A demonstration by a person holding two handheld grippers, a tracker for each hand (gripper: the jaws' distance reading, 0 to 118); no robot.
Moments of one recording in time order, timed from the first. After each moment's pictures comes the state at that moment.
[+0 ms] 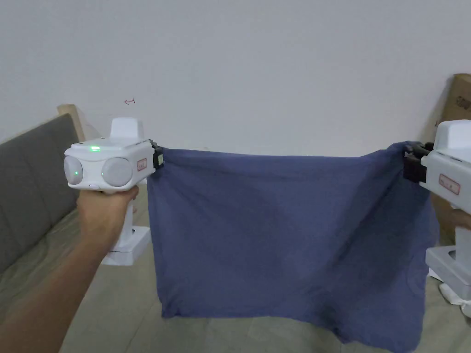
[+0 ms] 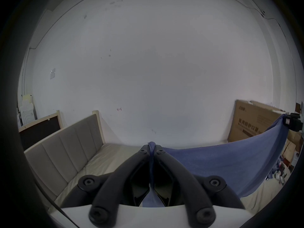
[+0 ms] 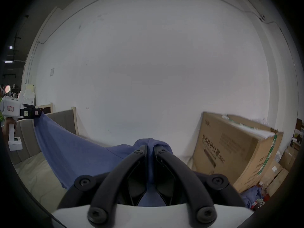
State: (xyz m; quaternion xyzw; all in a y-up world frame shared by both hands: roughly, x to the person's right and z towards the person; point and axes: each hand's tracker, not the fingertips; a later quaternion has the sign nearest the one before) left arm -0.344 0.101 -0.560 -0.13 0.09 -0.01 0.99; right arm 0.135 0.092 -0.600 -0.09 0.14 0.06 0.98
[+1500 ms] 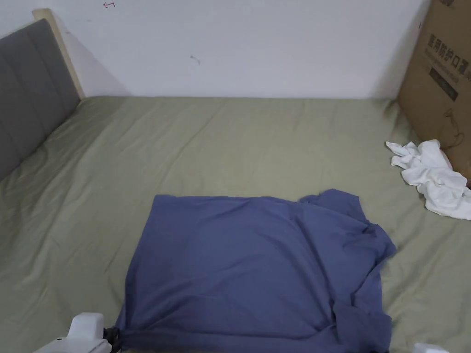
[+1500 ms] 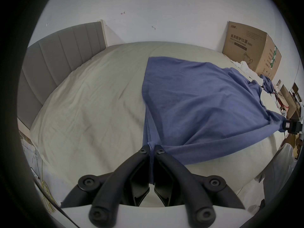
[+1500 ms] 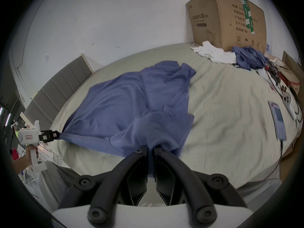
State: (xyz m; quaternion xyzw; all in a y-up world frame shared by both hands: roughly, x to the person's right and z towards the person) left arm -0.329 -0.233 -0.180 -0.43 0.08 0.03 0.90; right arm 0.199 -0.206 -0.222 -0.42 0.16 -0.07 0.89
